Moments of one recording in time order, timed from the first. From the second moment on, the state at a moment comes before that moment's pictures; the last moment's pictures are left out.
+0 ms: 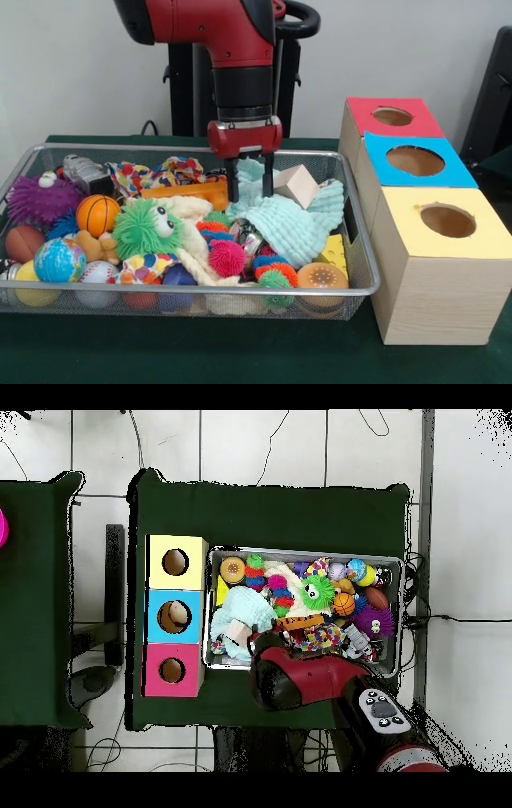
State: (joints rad) arm -0.48 -0.56 0.14 1.95 -0.60 -0.14 1.57
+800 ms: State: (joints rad) arm -0.58 -0.47 0.23 1.95 -0.60 -0.14 1.57
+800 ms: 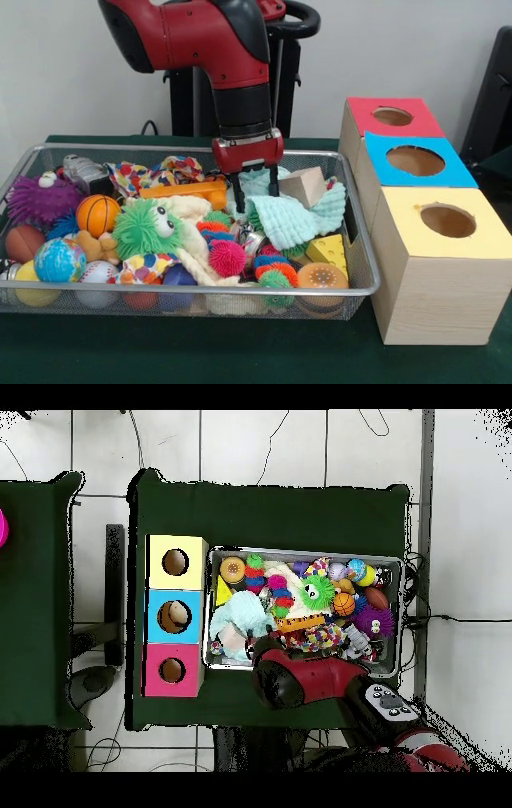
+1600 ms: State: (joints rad) arm -0.63 -0.42 0.29 1.95 -0.60 -0.14 1.57
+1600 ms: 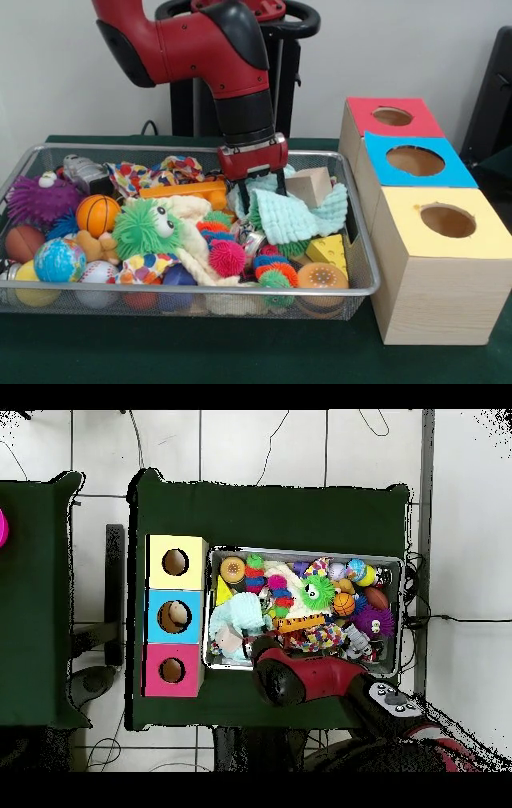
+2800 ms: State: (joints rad) arm -0.36 -0.48 0.08 1.95 -0.60 -0.28 1.57
